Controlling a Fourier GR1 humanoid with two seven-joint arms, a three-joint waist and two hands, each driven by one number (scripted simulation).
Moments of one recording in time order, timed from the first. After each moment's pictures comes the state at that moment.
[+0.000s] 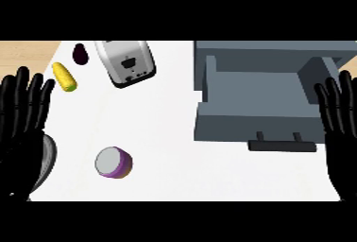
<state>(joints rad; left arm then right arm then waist) -0.05 0.09 0.00 -2.10 -0.02 -0.01 -0.01 -0.02 -0.06 -0.01 -2.10 -0.01 -0.01 0.04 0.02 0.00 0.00</state>
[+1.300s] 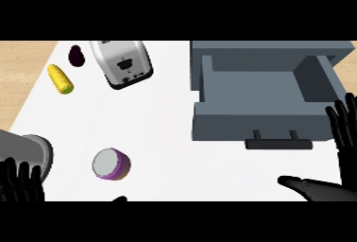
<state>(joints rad) 0.47 0.00 -0.46 -2.30 -0.47 0.77 0.36 0.11 -0.07 -0.11 -2.08 -0.04 -0.02 0.18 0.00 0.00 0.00</state>
